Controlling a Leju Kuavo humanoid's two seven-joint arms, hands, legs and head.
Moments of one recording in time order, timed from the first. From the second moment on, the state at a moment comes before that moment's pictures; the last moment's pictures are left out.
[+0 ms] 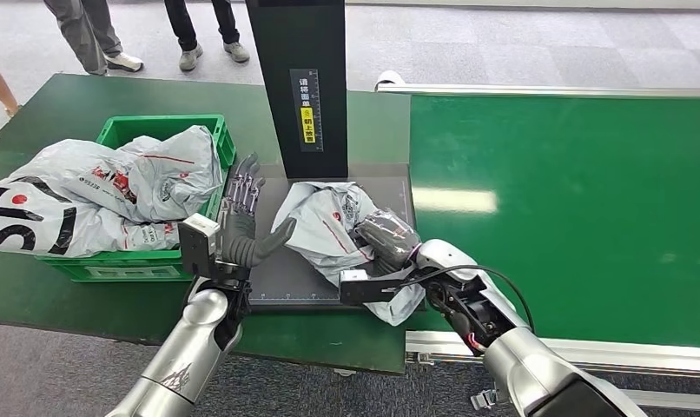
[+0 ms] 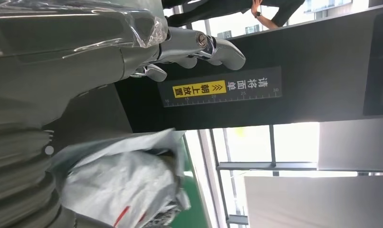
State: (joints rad) left arm -0.48 -0.11 -0.40 -1.01 0.11 0.06 -0.61; right arm -0.73 0.01 0.77 -0.70 0.79 -0.23 -0.51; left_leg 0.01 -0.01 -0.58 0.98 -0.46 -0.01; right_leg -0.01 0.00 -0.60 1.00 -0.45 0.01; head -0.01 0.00
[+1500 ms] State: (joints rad) left arm -0.50 -0.11 -0.41 -1.01 0.05 0.24 -0.65; right arm -0.59 0.04 0.56 -0.87 0.24 -0.32 -0.62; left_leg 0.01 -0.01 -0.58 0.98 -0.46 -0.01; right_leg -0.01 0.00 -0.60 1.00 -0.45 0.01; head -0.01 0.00
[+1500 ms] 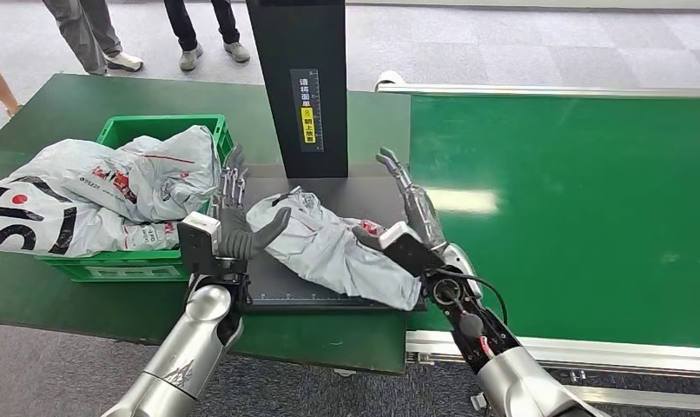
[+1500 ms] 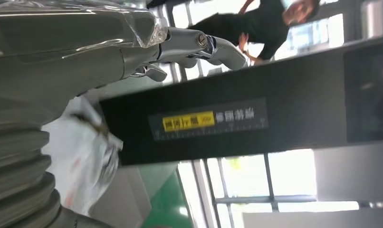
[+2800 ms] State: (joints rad) left arm -0.45 -0.05 -0.42 -1.00 -0.22 -0.18 -0.50; right arm -0.35 -0.02 0.26 -1.22 -0.05 -0.06 -0.59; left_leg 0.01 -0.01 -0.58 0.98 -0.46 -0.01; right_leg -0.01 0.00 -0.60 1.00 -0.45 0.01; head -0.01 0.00
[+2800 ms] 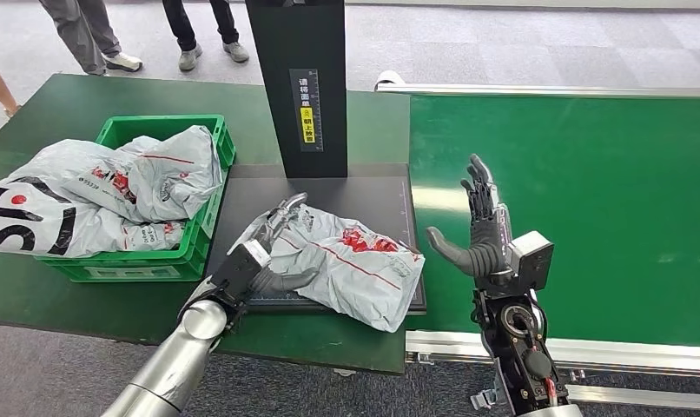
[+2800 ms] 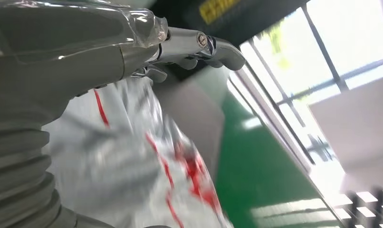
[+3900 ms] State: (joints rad) left arm -0.50 -0.09 -0.71 -0.95 -0.67 0.01 -0.20; right arm -0.24 0.00 0.15 -1.28 0.05 -0.10 -0.55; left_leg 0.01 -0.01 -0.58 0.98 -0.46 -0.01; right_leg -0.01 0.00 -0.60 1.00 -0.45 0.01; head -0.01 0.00
